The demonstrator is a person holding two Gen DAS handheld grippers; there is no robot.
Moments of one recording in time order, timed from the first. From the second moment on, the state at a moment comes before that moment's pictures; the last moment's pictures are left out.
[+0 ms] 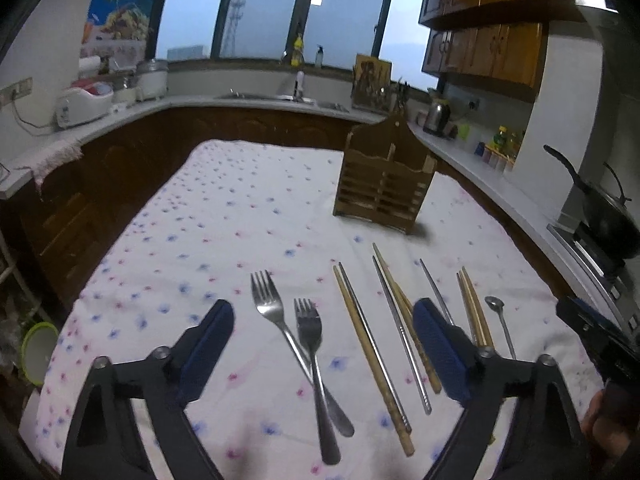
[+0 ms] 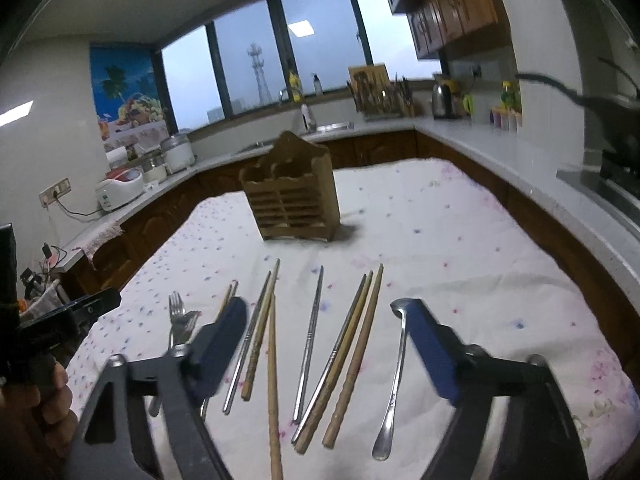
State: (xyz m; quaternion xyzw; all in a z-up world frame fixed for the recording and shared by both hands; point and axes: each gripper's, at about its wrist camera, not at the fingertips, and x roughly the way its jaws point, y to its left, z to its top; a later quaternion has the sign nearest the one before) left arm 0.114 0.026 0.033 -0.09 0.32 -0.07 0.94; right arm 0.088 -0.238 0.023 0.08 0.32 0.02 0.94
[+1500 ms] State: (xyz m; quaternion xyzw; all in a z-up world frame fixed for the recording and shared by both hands) left arm 0.345 -0.075 -0.054 0.00 0.53 -0.16 0.83; right arm 0.246 -0.290 -0.066 0.12 0.52 0.01 0.85
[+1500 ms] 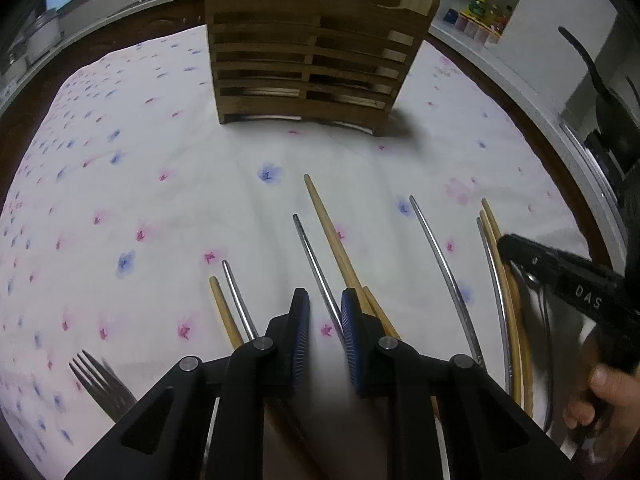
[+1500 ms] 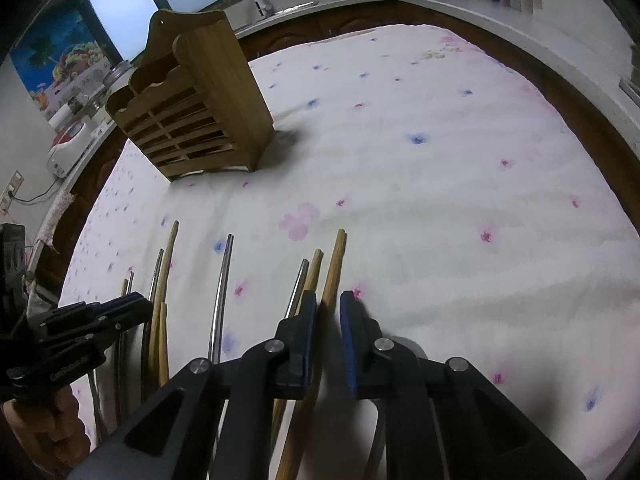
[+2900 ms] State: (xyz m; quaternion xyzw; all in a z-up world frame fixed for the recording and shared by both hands) left arm 0.241 -0.011 0.079 -0.07 0.41 -0.19 0.89; right arm 0.183 -0.263 0.063 0.13 0.38 0.06 0.91
